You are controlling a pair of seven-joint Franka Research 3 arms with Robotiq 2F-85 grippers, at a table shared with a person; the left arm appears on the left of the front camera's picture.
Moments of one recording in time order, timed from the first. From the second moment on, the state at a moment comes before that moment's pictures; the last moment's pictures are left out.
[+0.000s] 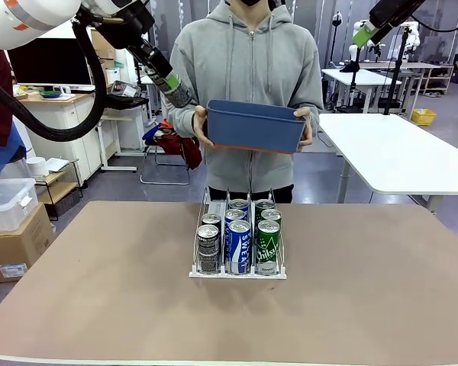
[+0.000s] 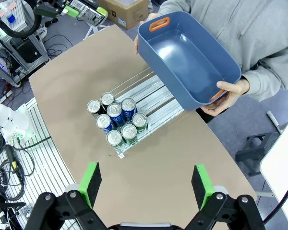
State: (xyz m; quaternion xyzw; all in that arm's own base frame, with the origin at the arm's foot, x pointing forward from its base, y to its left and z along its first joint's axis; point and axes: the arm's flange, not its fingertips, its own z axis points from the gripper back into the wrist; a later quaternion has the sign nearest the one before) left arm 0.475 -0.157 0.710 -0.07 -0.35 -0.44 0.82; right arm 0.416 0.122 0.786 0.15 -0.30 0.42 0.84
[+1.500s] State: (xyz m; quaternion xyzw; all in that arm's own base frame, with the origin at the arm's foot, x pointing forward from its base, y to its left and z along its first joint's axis) left arm 0.379 -0.234 0.593 -0.07 -0.12 -0.53 0.84; right arm 0.416 0.122 0.786 0.15 -0.30 0.42 0.84
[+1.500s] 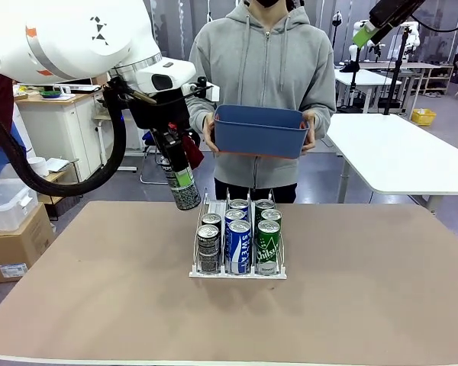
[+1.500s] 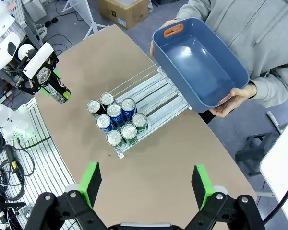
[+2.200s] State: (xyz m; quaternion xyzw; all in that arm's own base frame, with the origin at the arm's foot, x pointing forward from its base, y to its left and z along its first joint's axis) left arm 0.324 -0.240 0.542 -0.04 -0.22 -0.46 0.86; right arm 0.416 0.122 0.786 0.15 -0.30 0.42 0.84
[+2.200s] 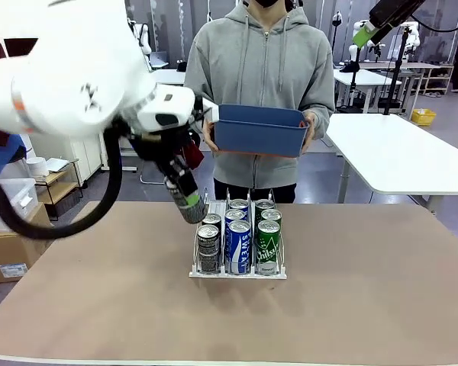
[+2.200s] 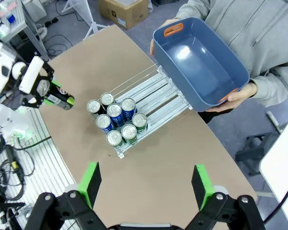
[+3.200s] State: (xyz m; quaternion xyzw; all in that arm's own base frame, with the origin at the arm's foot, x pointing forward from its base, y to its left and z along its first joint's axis) left arm 0.315 -0.271 0.447 -0.04 -0.19 -0.45 0.87; right arm 0.416 0.122 0.786 0.15 -0.30 0.42 0.84
